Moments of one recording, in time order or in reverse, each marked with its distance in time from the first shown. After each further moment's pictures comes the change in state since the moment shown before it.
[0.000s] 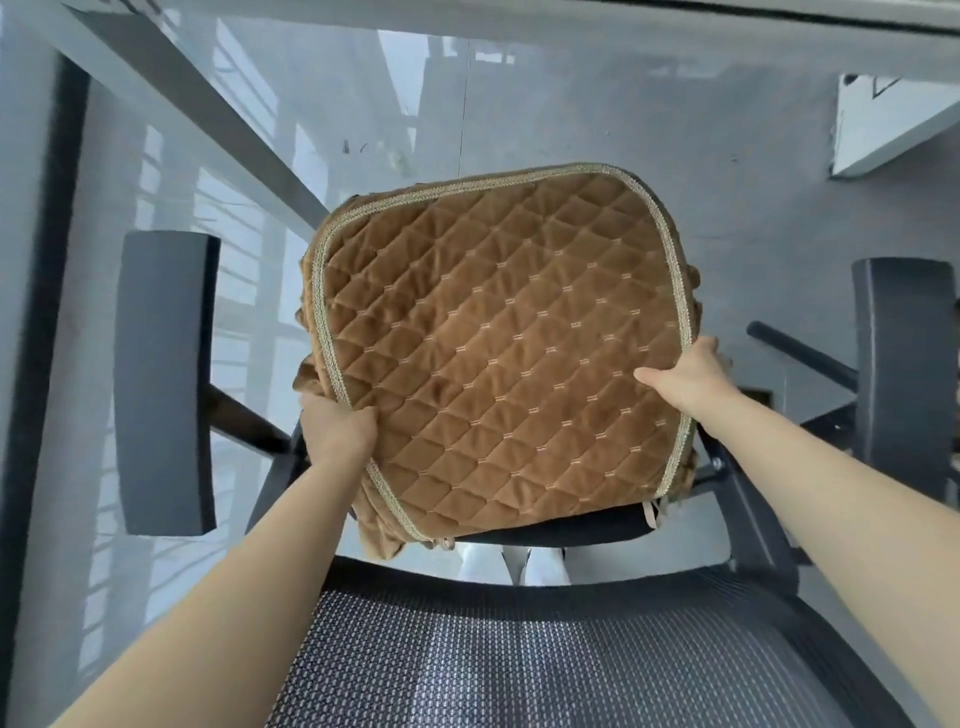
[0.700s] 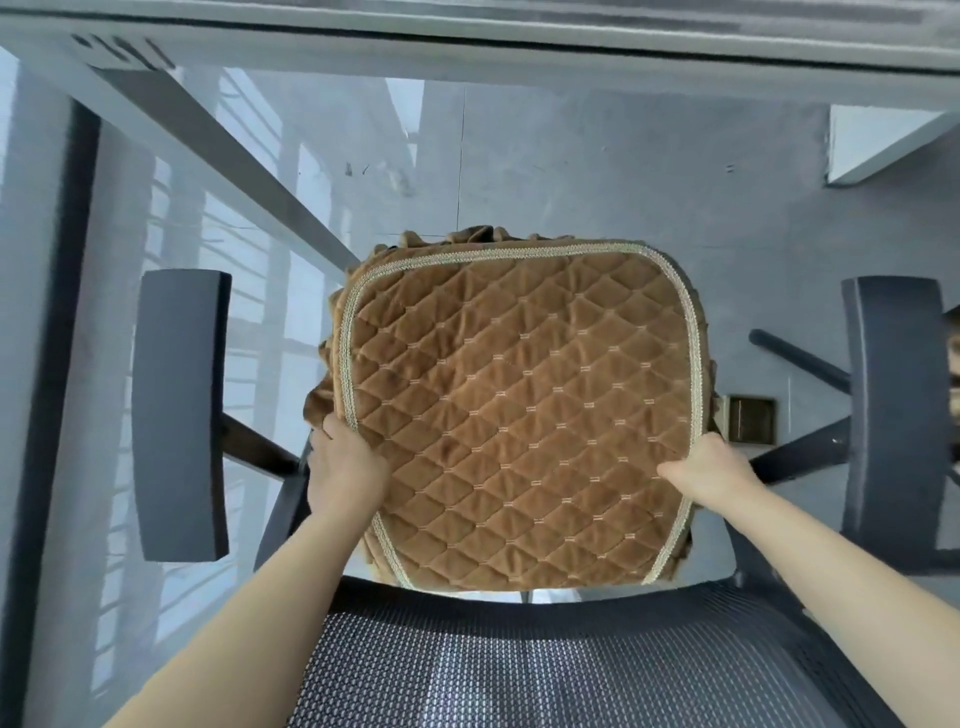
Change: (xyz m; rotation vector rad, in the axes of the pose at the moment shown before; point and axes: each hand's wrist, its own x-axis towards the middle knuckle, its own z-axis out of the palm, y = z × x) left_hand -0.020 -0.009 -0.008 0.516 -0.045 0.248; right_hand -0.032 0.058 0.017 -0.243 -0.171 0.022
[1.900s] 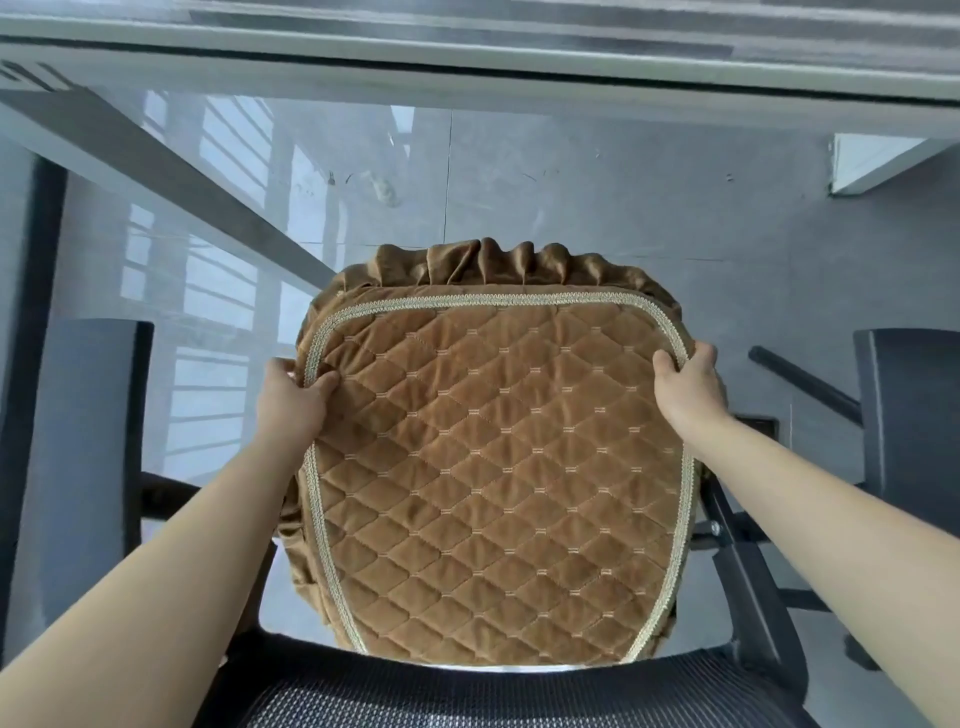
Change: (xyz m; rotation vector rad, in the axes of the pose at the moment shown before) left_hand 0.094 0.053 -0.032 -0.477 0.097 -0.020; right_hand 0.076 -0.067 -0.051 0.513 0.287 -0.049
